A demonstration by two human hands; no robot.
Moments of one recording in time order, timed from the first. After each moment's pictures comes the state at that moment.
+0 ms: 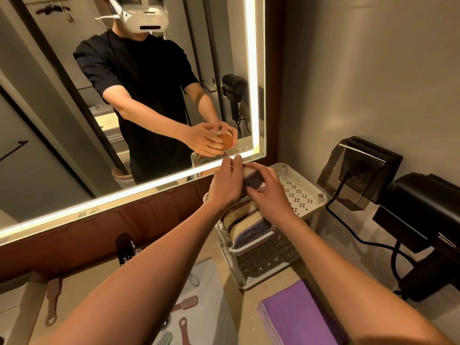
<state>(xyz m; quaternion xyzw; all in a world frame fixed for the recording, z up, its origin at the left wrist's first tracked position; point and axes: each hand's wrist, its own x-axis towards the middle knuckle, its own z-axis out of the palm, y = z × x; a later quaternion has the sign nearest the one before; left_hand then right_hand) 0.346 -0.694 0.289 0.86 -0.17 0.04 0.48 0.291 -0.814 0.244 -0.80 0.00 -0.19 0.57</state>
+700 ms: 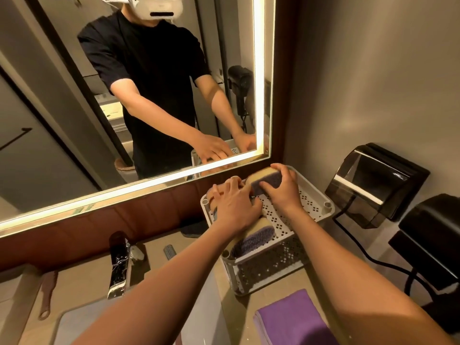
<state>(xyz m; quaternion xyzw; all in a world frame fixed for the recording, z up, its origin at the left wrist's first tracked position) 0.343 -0.708 0.236 0.96 -0.21 0.03 0.18 0.356 -0.868 0.196 -0.83 0.13 -0.19 0.51</state>
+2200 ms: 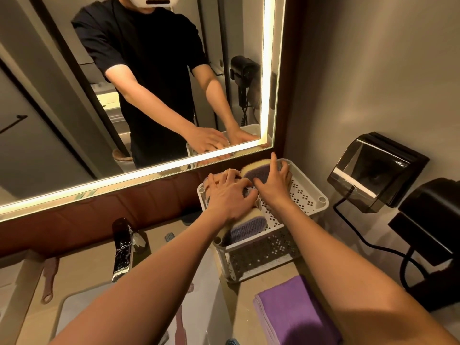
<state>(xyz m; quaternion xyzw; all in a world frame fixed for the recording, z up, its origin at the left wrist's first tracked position) 0.339 -0.677 0.240 0.96 -0.24 0.01 0.17 0.351 -0.830 0.197 -0.90 0.17 -0.11 0.39</state>
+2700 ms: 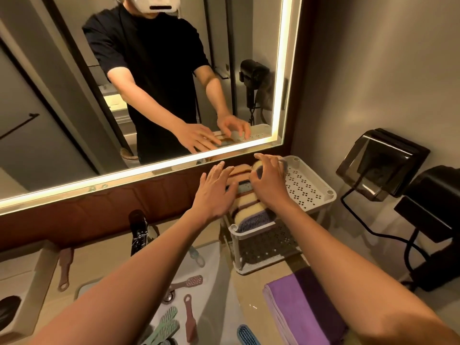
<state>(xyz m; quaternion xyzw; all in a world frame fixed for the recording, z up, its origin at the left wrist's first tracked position) 0.329 -0.599 0.247 0.94 -0.23 0.02 0.25 0.311 -0.771 0.242 -0.90 0.07 -0.18 0.40</state>
